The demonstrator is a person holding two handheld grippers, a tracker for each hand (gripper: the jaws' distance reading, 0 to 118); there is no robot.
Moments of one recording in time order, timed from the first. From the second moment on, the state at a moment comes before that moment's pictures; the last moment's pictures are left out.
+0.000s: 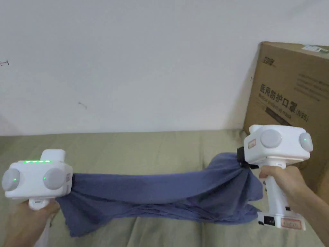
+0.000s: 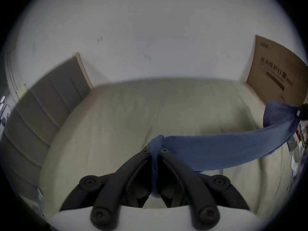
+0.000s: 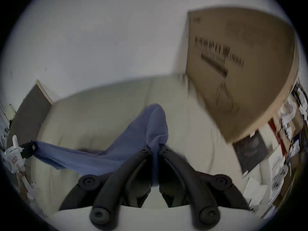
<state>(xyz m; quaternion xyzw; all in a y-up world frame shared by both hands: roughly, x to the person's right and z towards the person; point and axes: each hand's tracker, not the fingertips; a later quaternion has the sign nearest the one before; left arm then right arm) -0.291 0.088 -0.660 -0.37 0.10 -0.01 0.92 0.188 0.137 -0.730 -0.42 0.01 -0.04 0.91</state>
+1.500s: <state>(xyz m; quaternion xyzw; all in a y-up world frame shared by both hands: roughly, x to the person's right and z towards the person) -0.308 0.061 -0.174 -0.42 0.04 0.10 0.90 0.217 0.052 -0.229 -0.46 0.06 -0.07 0.89</state>
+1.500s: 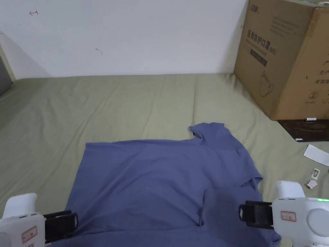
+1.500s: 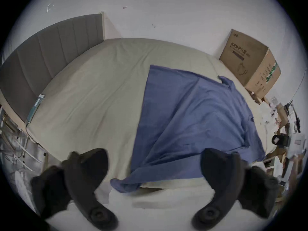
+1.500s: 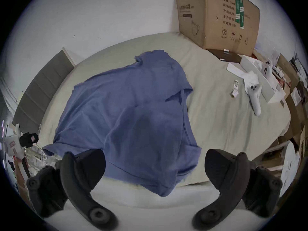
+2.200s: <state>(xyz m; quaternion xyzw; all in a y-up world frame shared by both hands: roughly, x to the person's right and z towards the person) -0.320 0.015 -0.454 -0.48 0.03 0.11 0.87 0.167 0.041 -0.429 -0.43 0.07 -0.03 0.90</state>
